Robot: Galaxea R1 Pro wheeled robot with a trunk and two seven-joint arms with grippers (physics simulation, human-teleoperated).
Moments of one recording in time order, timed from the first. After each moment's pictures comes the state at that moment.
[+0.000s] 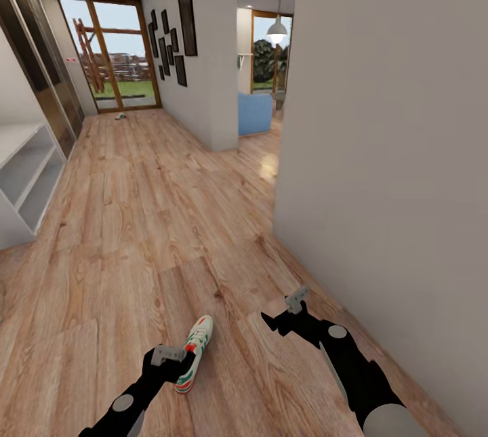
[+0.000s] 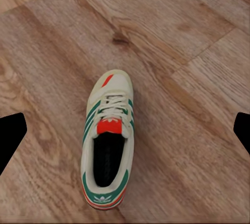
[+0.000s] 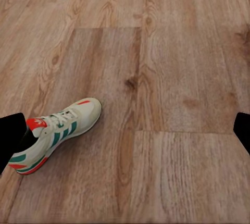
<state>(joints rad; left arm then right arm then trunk) -0.43 0.01 0.06 -0.45 -0.12 -0.29 -0.19 -0.50 0.04 0.05 -0.85 0.21 0.07 0.51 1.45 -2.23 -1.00</state>
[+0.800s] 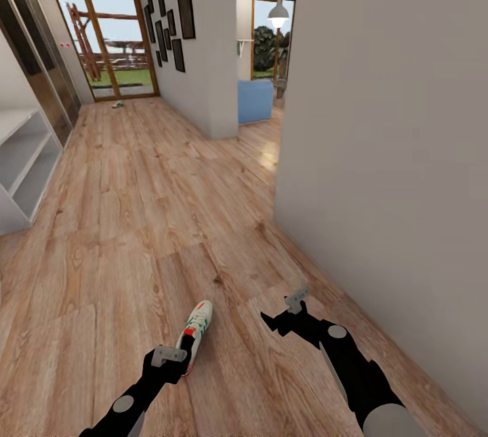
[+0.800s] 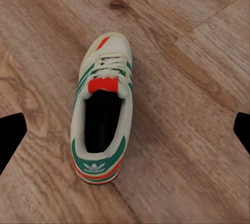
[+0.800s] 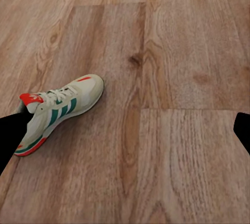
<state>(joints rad) -0.43 0.01 0.06 -0.44 -0.12 -0.29 -0.19 -0.50 0.05 0.05 -0.85 0.21 0.07 0.51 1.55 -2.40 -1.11</state>
